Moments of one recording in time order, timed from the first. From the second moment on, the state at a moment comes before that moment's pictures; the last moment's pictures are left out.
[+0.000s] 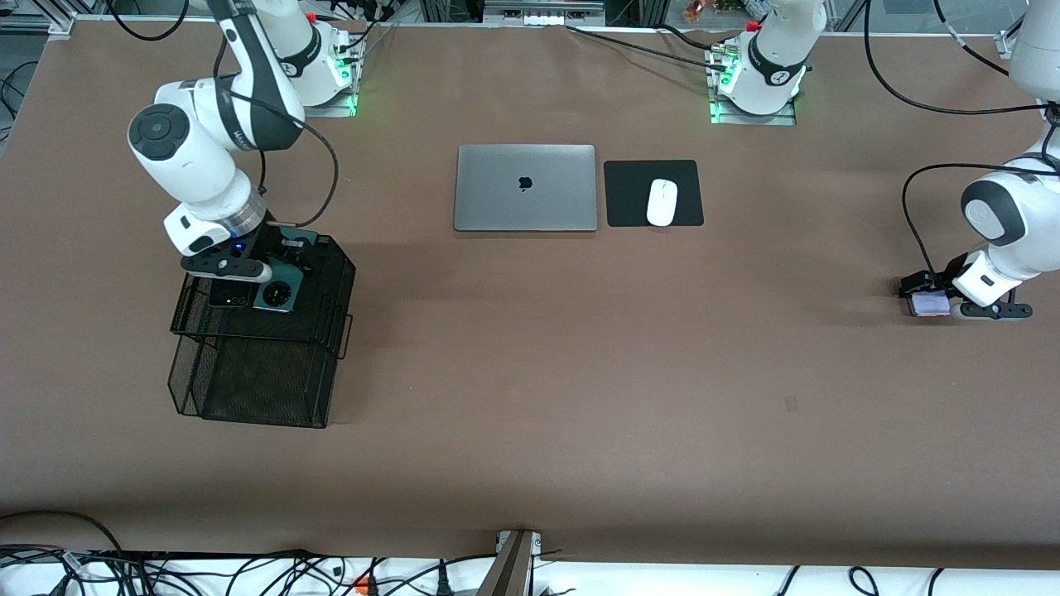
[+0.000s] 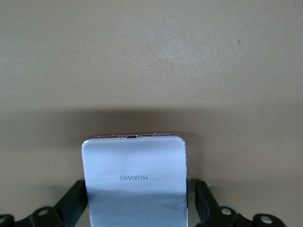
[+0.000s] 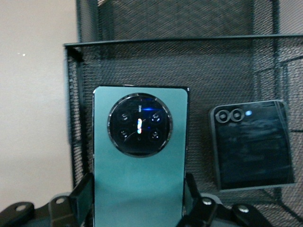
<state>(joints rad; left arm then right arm) 0.46 0.55 0.06 -2.06 -0.01 2.58 0.53 0.89 0.07 -0.72 -2.31 0.03 2.49 0.25</state>
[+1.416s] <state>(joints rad) 0.45 0.56 -0.05 -1.84 -0.04 2.28 0.38 0.91 0.13 -0.73 -2.35 0.03 2.60 0.23</state>
